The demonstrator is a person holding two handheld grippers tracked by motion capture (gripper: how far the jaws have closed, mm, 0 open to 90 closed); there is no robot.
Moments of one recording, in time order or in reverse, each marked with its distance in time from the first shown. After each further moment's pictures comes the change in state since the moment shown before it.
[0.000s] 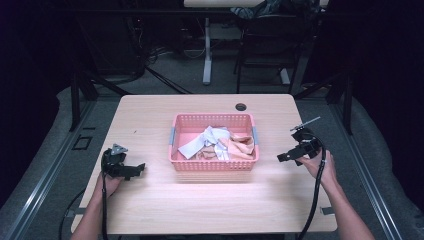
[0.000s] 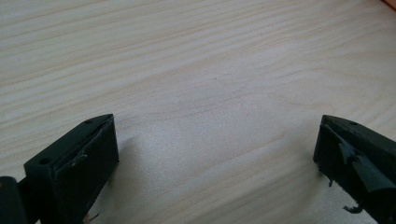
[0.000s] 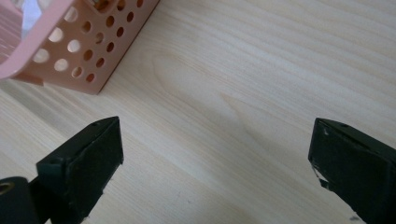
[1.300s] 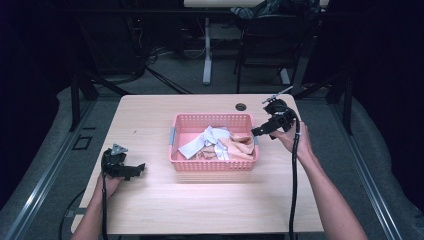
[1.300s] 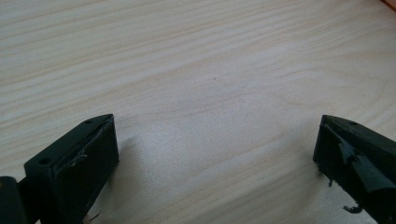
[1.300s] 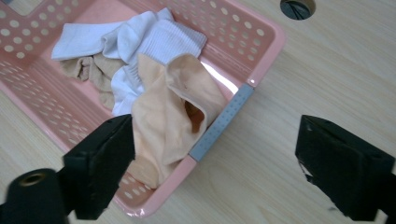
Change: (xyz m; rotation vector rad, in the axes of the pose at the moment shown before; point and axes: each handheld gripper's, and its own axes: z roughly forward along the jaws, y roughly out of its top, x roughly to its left) left arm 0.000 0.000 0.000 0.000 0.000 0.001; right arm 0.071 0.100 -0.024 -0.104 0.000 -0.139
